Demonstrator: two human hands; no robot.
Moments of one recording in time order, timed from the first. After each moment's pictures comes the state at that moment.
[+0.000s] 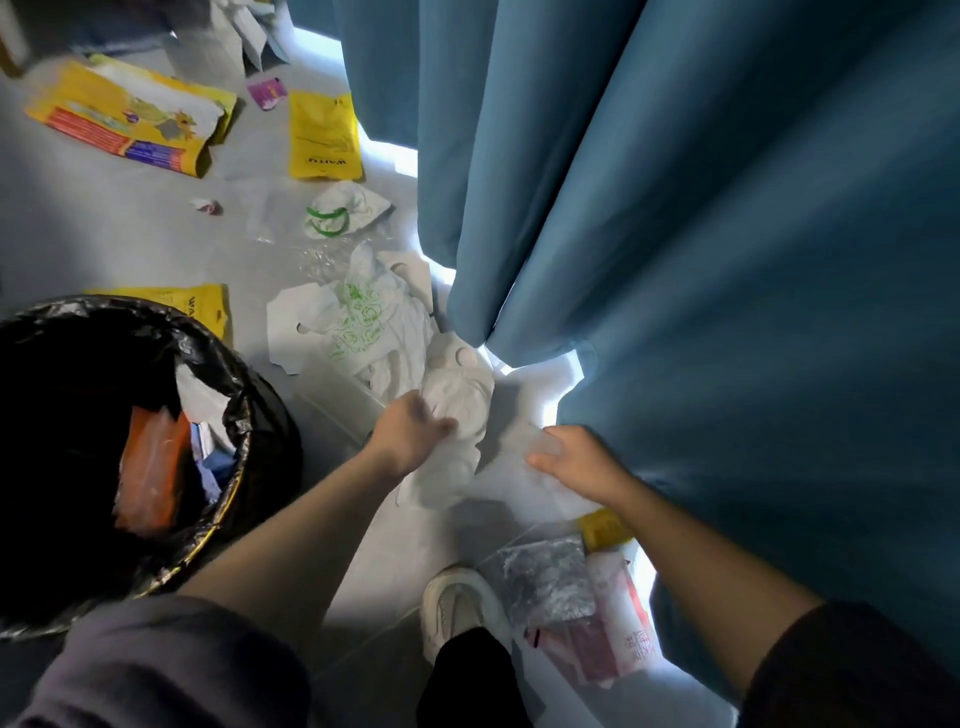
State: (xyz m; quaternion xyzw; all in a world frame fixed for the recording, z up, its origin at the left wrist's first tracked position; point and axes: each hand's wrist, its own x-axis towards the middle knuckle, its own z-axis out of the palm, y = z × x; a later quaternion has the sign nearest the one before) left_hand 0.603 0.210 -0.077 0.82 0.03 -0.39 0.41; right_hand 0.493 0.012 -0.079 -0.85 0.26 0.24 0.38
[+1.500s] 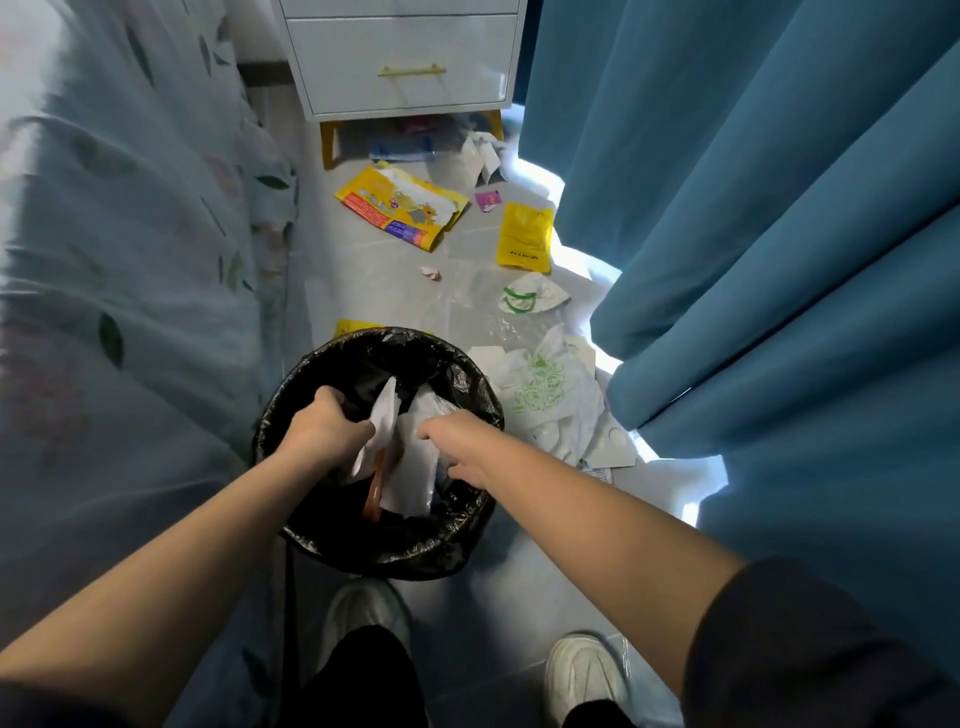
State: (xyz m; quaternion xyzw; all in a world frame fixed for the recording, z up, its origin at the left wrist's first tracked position) left_hand 0.663 0.481 0.025 0.90 0.20 -0.26 0.28; right_hand 0.646 0.333 0.035 -0.70 0.29 0.39 0.52
